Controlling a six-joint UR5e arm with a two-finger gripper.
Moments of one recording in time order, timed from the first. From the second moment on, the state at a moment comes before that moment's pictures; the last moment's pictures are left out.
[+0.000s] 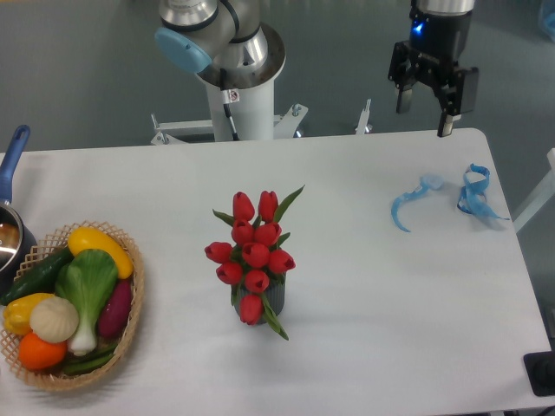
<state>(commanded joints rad) 3.00 -1.50 -1.77 -1.18 1.18 2.03</state>
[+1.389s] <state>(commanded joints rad) 2.82 -1.55 -1.96 -1.08 0.81 1.51</state>
